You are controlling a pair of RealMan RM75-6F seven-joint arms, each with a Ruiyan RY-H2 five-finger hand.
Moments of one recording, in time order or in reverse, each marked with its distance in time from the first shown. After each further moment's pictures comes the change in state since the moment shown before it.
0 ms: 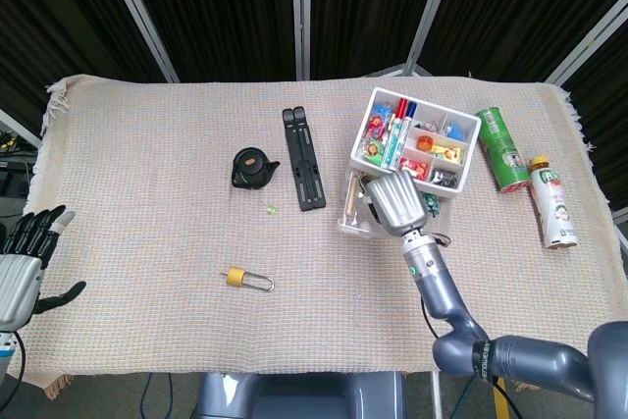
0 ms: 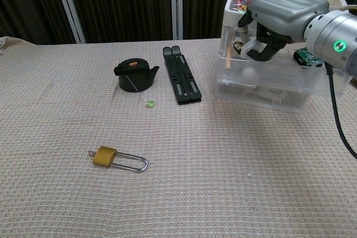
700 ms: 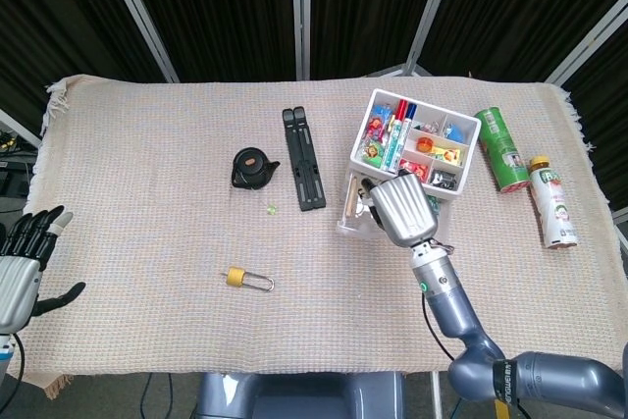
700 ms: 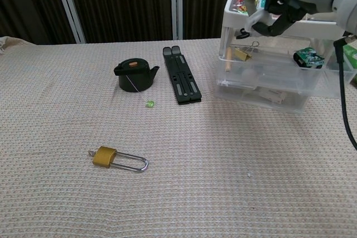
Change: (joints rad) left arm 0.008 0.003 0.004 -0.009 0.018 0.023 0.001; right arm -0.060 0.108 0.003 -0.217 -0.121 0.112 -0.048
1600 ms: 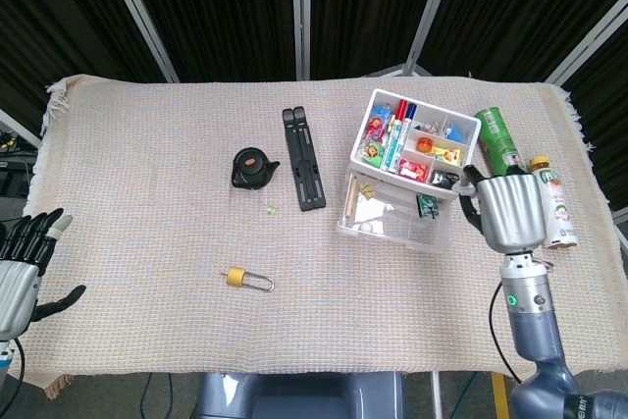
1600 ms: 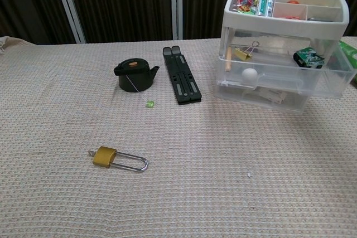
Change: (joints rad) left arm 0.016 0.001 0.008 -0.018 0.031 0.035 0.021; right arm -0.237 0.253 0.001 -0.095 -0.077 0.202 0.166
